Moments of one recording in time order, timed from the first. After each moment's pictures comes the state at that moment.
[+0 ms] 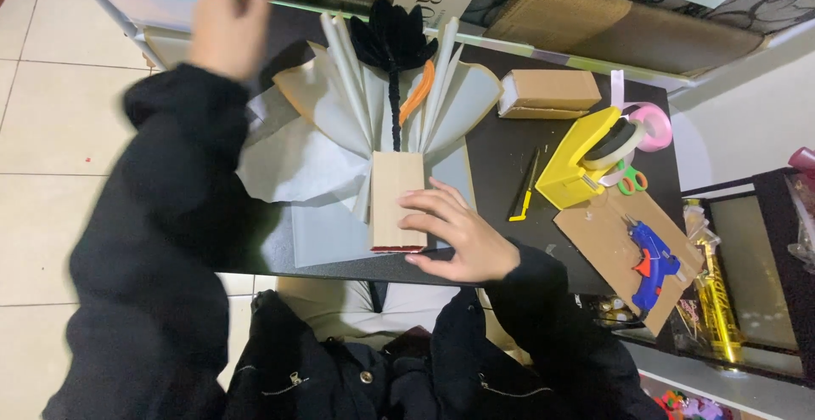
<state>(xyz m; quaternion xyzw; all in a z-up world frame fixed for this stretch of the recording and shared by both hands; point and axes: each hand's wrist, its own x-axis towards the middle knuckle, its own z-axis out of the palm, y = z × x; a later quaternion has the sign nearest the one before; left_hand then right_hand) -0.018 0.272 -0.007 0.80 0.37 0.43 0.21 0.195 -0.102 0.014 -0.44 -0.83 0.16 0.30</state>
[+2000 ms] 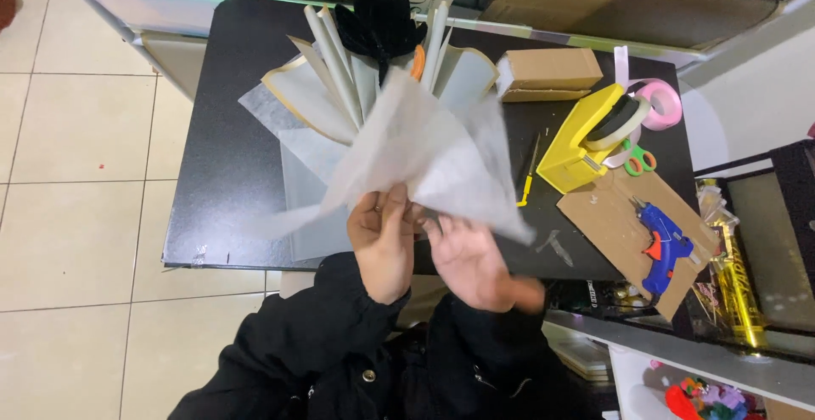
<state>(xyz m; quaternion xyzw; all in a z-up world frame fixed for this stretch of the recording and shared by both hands) 0.064 -0.071 -0.030 0.30 0.19 0.63 0.69 0.137 -0.131 0.014 -0.15 -0.41 0.49 0.76</state>
